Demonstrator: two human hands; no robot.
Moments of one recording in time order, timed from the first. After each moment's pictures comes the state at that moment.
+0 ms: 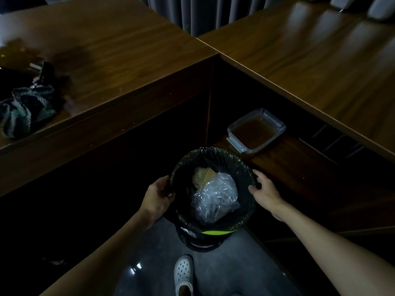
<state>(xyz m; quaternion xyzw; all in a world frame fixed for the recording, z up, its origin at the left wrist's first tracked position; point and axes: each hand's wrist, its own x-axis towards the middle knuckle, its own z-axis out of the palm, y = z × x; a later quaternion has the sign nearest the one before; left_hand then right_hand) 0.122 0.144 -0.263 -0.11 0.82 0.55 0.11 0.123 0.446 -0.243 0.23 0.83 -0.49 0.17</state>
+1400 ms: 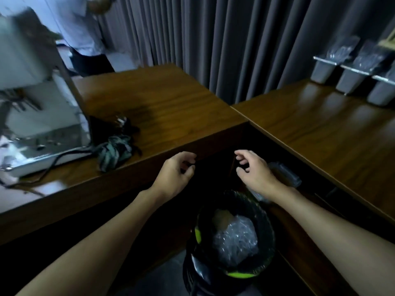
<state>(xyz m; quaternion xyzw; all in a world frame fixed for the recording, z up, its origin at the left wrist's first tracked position) 0.057 0.105 -0.072 0.07 0.89 0.46 0.00 0.026 0.357 -0.083 -0.09 0.92 -0.39 0.01</state>
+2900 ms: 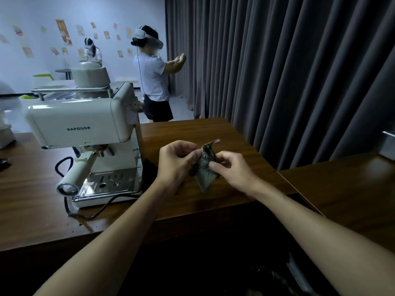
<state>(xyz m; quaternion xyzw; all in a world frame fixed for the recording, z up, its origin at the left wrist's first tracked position) 0.006 0.031 0.062 -0.07 0.75 0.59 -0.30 -0.072 0.189 0.045 -0.32 0.76 -0.56 0.07</state>
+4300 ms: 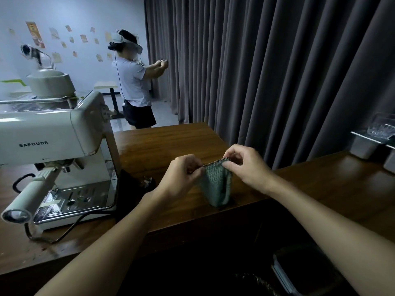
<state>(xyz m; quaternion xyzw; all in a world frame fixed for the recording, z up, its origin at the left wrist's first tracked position) -0.047 0.060 0.042 0.08 0.88 0.43 -0.19 -0.107 0.265 0.070 -0.31 0.84 -0.44 -0.07</state>
